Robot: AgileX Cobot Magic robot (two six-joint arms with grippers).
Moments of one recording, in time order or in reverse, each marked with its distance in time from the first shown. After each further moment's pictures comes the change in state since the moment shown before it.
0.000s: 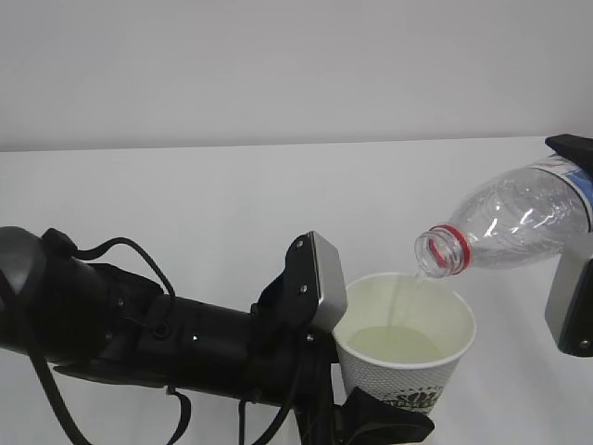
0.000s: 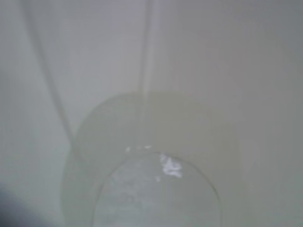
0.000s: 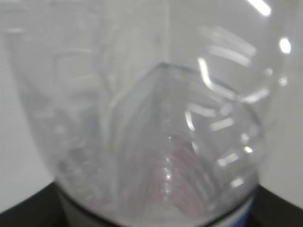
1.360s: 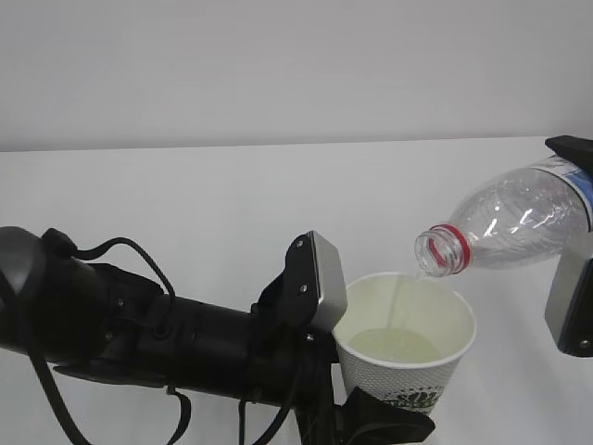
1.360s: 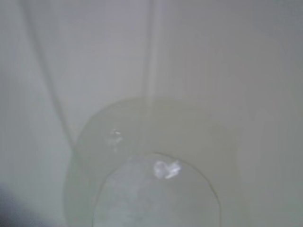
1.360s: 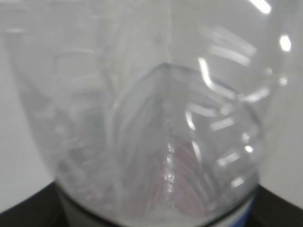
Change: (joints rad) left arm 0.000 0.000 0.000 0.000 -0.005 0.000; right arm 0.000 0.000 0.000 0.000 0.004 0.010
